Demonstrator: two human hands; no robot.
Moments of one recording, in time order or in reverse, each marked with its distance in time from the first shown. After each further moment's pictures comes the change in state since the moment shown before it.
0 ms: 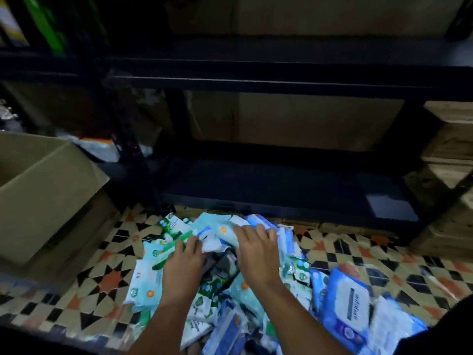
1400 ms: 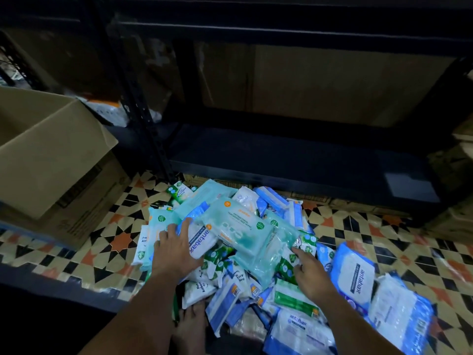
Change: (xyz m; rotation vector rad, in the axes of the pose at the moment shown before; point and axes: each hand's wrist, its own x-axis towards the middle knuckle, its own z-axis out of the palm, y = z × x) left_hand -0.038 -0.033 0.029 -0.165 -0.366 -0.301; right_hand -0.115 0.120 0.071 0.565 -0.694 0.473
